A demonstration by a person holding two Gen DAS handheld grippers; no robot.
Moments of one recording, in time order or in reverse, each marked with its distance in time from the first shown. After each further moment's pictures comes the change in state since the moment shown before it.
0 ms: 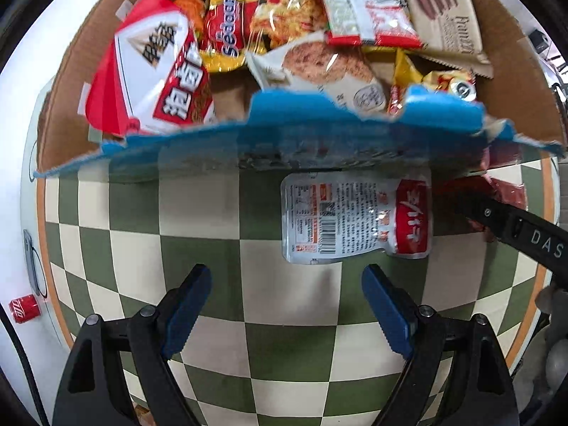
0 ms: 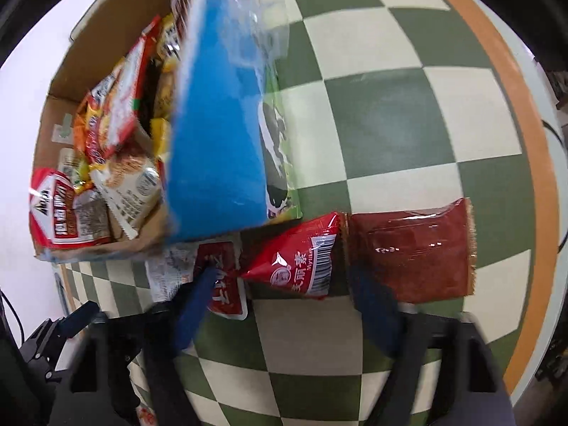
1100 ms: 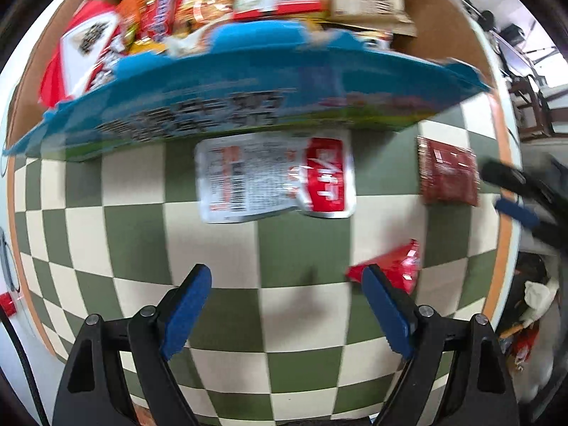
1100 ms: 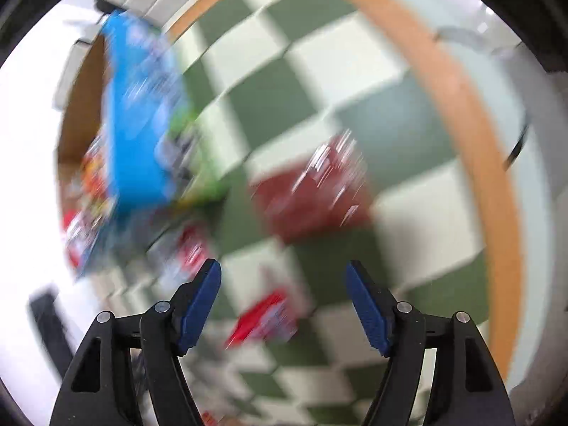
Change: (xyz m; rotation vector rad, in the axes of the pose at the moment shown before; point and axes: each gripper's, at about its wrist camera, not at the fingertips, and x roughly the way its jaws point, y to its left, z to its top) left arm -0.030 -0.072 -0.061 0.012 0.050 -0.165; right arm -0.052 -0.084 -0.024 0.245 -0.017 0.071
